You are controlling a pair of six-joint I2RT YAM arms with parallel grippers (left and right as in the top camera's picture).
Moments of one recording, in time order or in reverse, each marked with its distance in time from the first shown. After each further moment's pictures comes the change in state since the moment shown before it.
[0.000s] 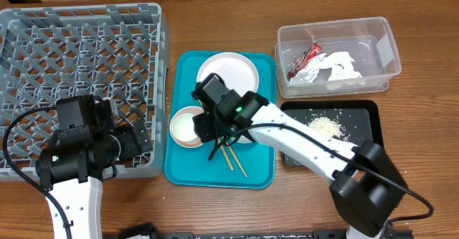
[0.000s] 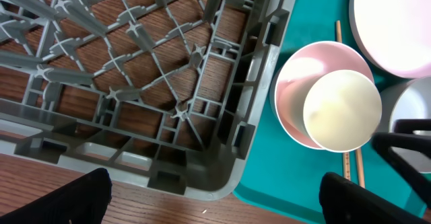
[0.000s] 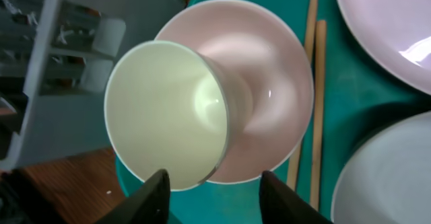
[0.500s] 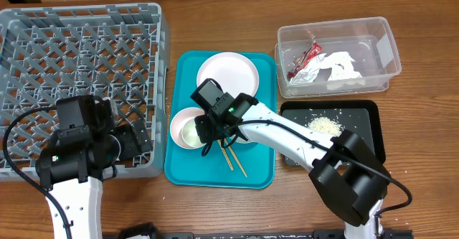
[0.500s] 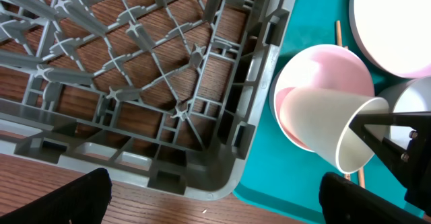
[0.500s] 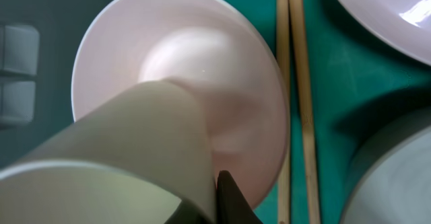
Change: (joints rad) left arm 0.000 0.000 0.000 0.000 0.000 0.000; right arm -0.003 0.093 0.000 0.021 0.031 0.100
